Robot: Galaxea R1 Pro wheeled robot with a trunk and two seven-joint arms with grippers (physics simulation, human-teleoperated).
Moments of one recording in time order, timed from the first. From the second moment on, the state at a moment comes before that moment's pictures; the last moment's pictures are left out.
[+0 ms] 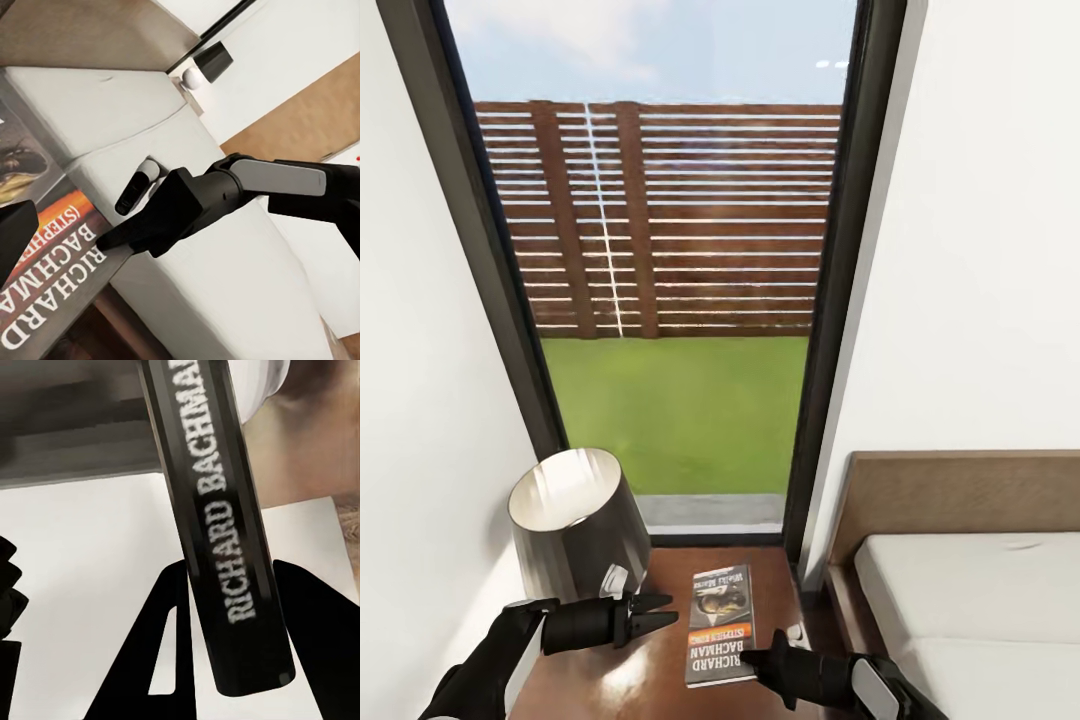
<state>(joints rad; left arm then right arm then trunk) -0.42 0.09 0.06 -0.77 0.07 0.42 -1.42 -0.48 0.01 0.01 -0.34 -0.62 0.77 0.77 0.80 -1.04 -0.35</state>
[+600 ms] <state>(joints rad) -0.42 0.09 0.06 -0.77 0.07 0.42 -1.42 -0.48 0.01 0.01 -0.34 -0.62 0.77 0.77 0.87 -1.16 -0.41</state>
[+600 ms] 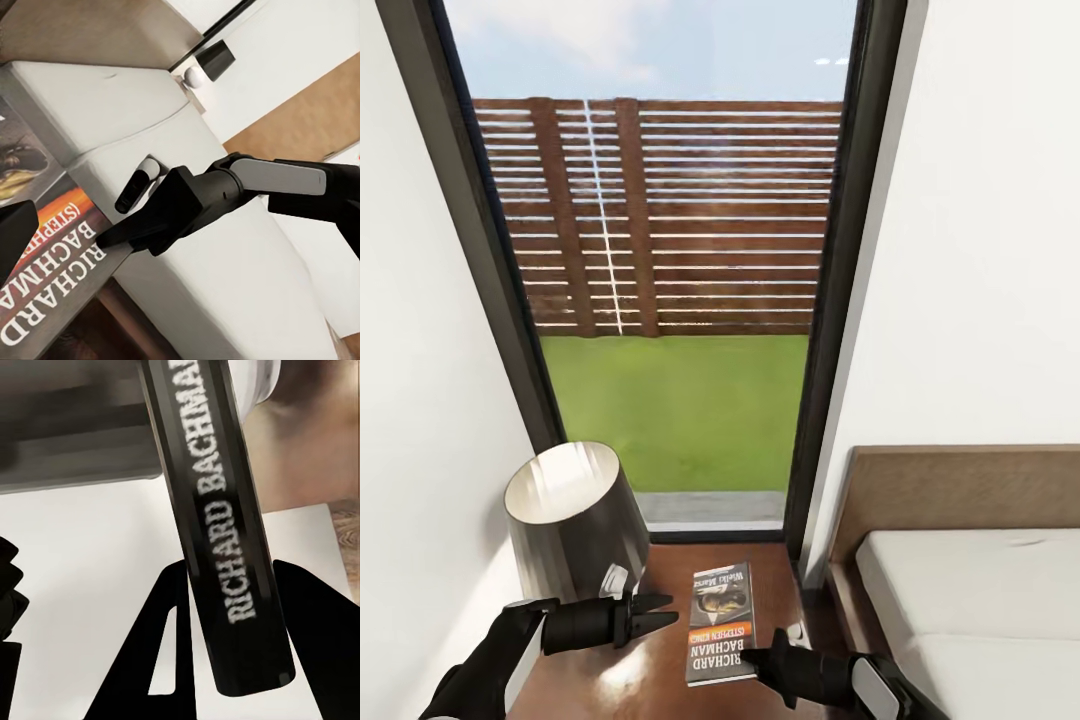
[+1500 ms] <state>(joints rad) -0.42 0.09 0.07 -0.77 0.08 0.42 -1.43 -0.48 0.01 0.01 -0.34 -0.62 0.76 0.77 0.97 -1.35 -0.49</state>
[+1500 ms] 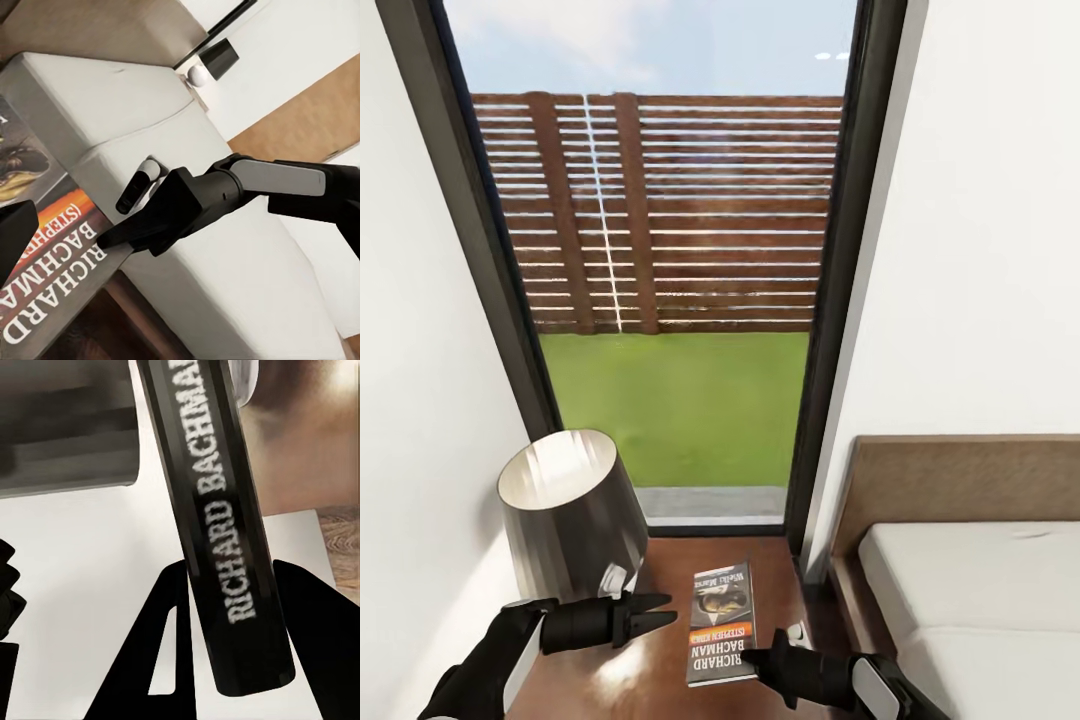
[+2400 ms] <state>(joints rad) -0.42 0.09 0.07 -0.77 0.08 0.42 -1.43 -0.48 0.01 0.01 -0.34 -0.62 0.76 0.77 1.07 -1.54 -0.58</state>
